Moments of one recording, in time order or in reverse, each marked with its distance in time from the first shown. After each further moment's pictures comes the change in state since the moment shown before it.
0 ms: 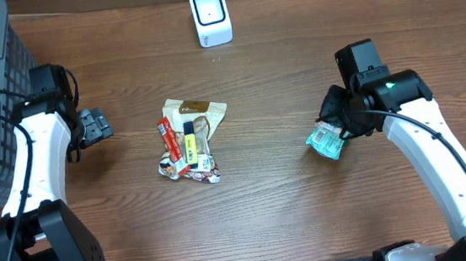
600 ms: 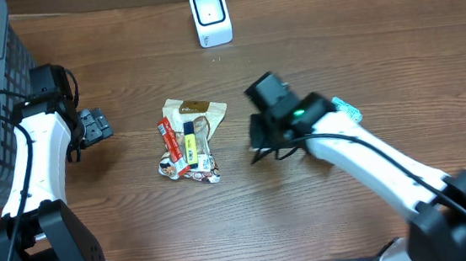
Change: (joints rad) left arm 0.000 0.000 0.000 0.000 0.000 0.000; right arm 0.419 0.192 0.002 0.227 0.002 -0.022
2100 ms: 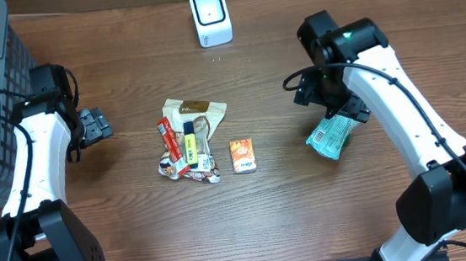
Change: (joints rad) left arm 0.000 0.000 0.000 0.003 0.000 0.000; right arm -0.337 0.142 0.430 -0.633 0.167 0.127
